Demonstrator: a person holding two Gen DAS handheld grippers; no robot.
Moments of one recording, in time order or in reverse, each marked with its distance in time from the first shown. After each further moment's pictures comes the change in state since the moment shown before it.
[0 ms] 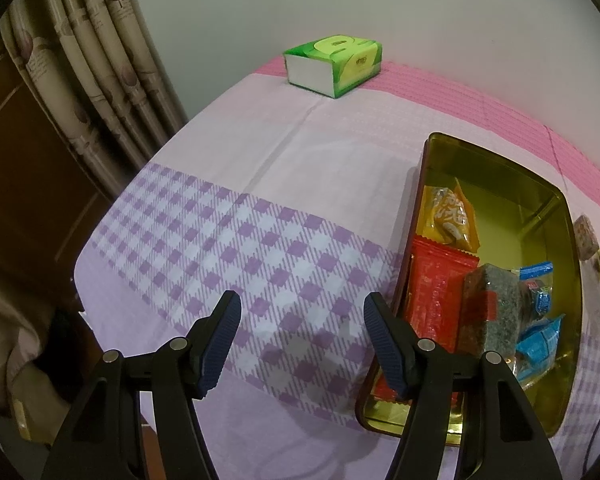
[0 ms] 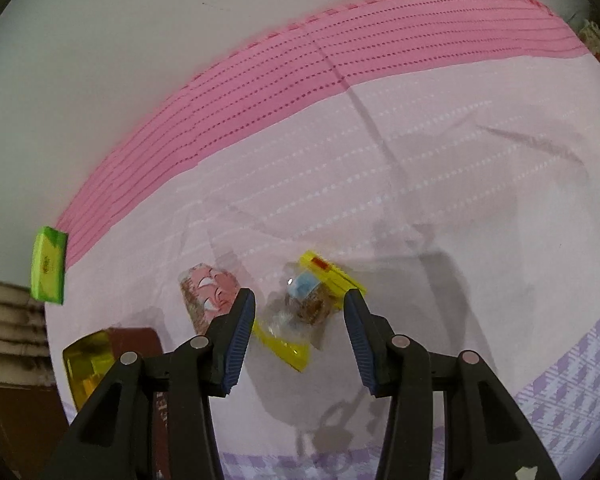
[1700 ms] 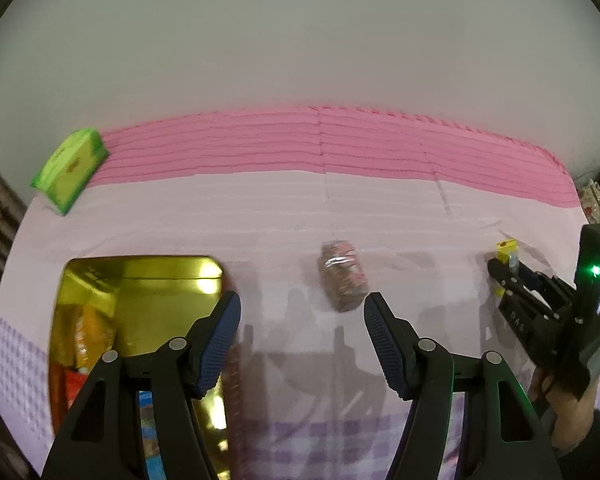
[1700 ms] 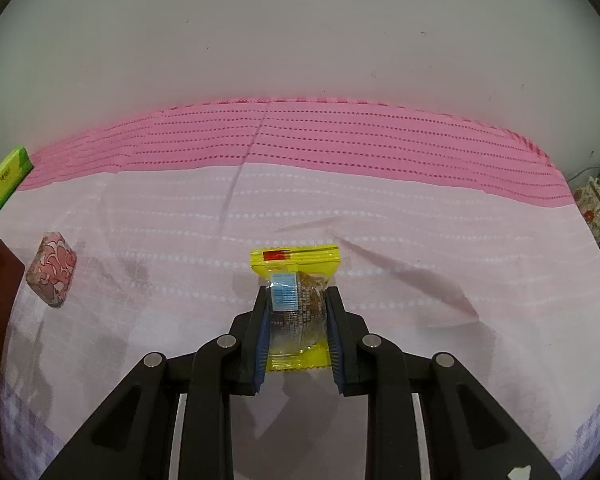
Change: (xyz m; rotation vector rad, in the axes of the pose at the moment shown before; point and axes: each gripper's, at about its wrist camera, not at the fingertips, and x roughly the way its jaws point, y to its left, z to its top) left arm -0.017 -0.281 0.039 0.371 -0.045 -0.343; right arm -0.016 -0.096 0.000 -0.452 -0.356 -0.137
